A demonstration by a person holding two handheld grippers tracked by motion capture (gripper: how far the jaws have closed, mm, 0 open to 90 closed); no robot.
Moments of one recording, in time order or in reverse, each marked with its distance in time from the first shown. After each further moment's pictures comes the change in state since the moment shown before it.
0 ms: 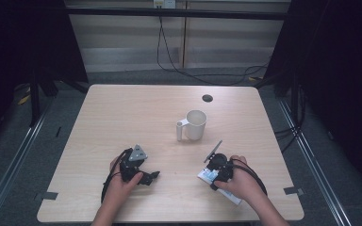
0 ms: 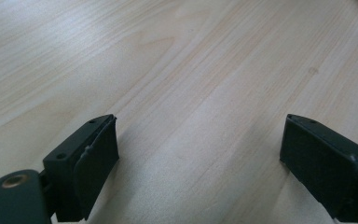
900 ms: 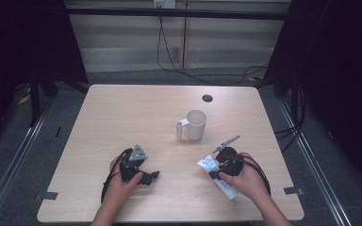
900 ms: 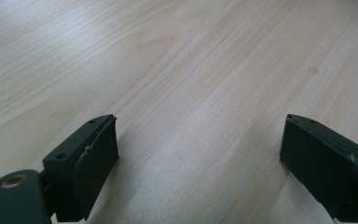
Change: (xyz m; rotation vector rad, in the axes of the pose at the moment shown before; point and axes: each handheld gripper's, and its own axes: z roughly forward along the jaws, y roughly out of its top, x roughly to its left) left arm 0.000 0.000 0.000 0.000 -0.002 0.003; right arm -0.018 -0.013 -0.018 -0.302 0.102 0.103
